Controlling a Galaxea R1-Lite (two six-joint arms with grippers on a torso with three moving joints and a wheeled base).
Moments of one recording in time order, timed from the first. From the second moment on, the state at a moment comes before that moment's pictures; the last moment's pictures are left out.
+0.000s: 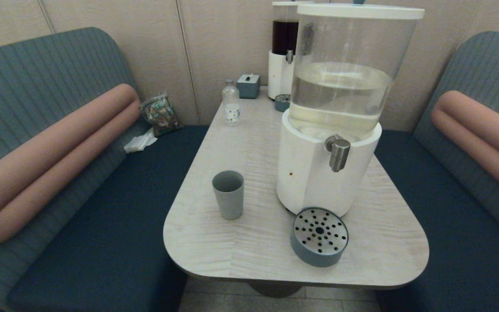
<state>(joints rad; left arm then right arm) 0.01 0.00 -0.01 0.00 -0.01 -0.05 0.00 0.00 0.00 0.00 -0.01 0.00</state>
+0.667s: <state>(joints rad) 0.01 0.55 -0.58 -0.24 -0.04 -0.20 0.00 0.00 0.00 0.00 -0.01 0.00</state>
